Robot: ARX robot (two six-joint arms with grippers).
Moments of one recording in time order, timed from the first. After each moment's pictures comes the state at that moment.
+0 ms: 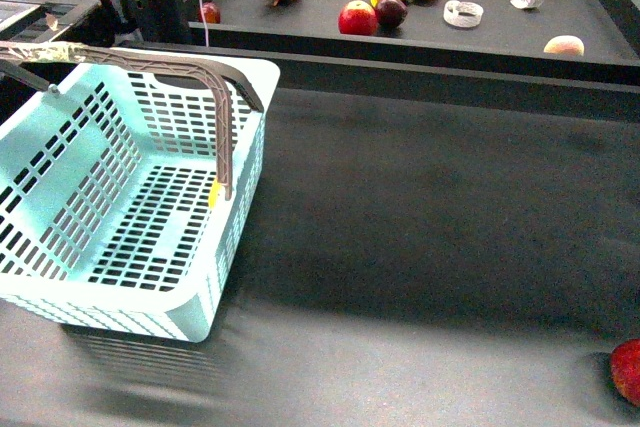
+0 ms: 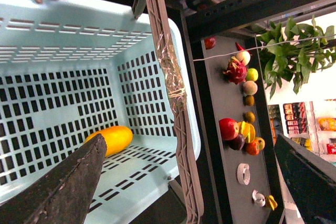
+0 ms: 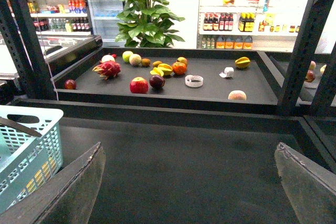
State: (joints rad) left arm -0.25 1.58 0.69 0.36 -0.63 -1.41; right arm 0.00 0.00 0.01 0.00 0.00 0.00
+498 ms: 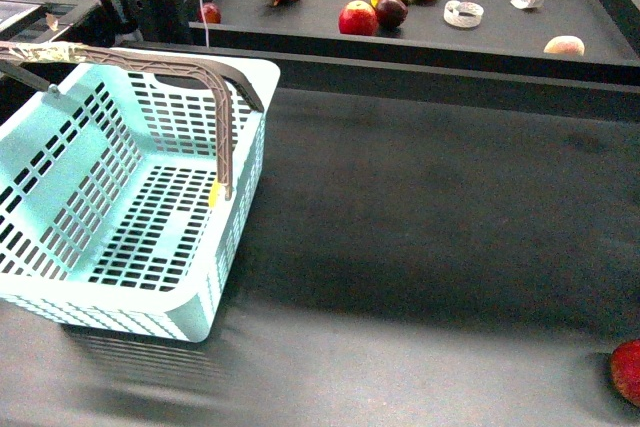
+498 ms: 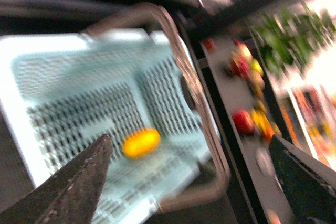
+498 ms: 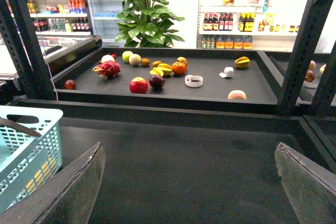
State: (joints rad) left arm -0.34 1.15 0.42 0.26 -0.68 -1.25; right arm 0.00 0.00 0.01 0.00 0.00 0.00
